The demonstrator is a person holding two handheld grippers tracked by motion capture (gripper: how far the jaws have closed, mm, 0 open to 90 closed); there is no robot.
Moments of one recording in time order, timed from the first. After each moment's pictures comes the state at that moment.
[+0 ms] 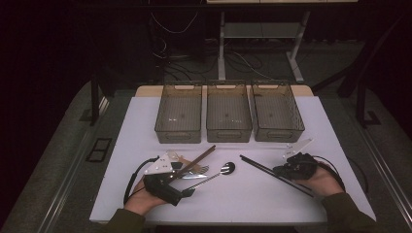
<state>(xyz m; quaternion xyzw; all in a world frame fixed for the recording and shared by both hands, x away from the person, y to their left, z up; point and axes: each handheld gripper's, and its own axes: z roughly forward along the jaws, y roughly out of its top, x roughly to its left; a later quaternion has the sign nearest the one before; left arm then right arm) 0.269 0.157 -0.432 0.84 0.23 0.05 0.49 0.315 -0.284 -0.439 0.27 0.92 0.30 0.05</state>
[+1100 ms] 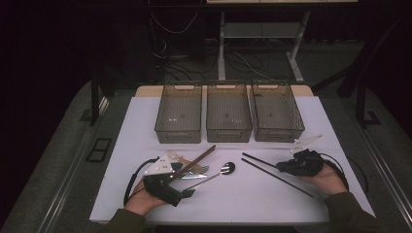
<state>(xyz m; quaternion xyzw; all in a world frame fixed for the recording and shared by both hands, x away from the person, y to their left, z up) 0.267 0.157 -0.433 0.84 0.23 0.05 0.49 0.317 -0.300 -0.428 0.29 0.90 0.33 0.05</state>
